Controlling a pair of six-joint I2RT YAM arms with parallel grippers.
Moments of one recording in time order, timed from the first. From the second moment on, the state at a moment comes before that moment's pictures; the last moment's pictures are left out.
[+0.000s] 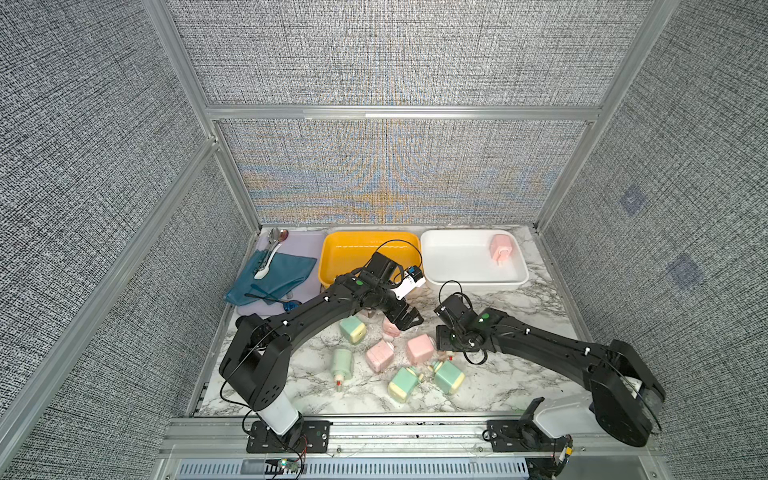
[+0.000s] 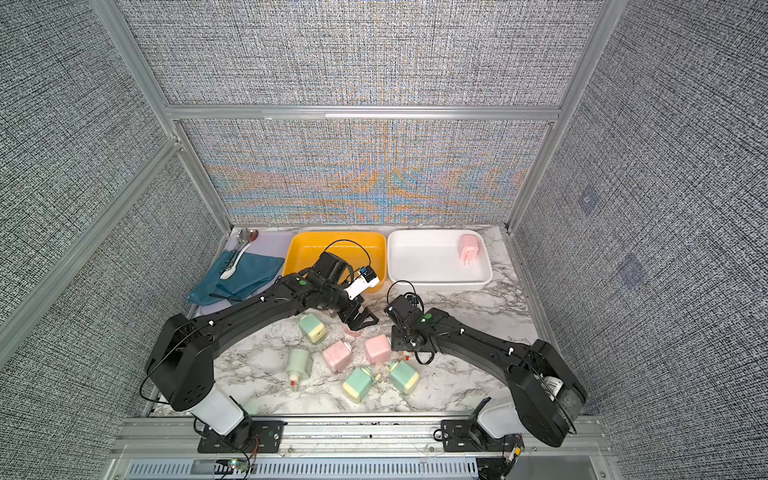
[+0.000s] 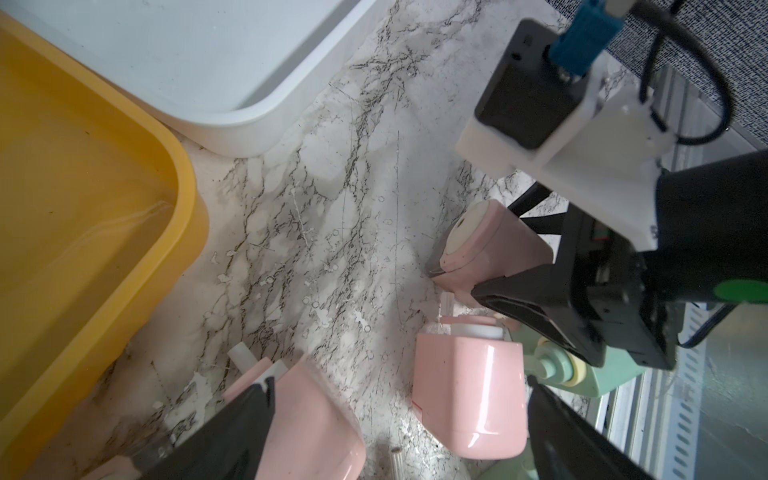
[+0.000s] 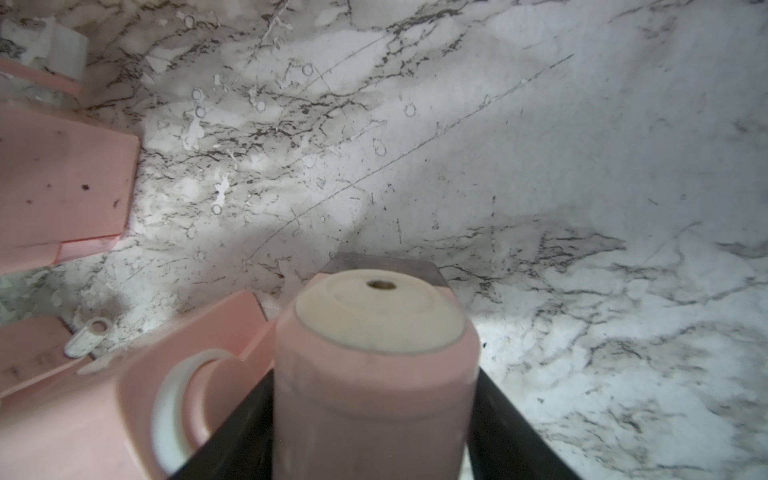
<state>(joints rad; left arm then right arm) -0.72 1.65 1.22 -0.52 0.47 0.15 0.76 1.40 0.85 -0.69 0.17 0.74</state>
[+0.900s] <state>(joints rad) -0.72 1.74 1.32 -0.51 0.47 0.09 0.57 1.25 0.86 -0.63 0.17 0.56</state>
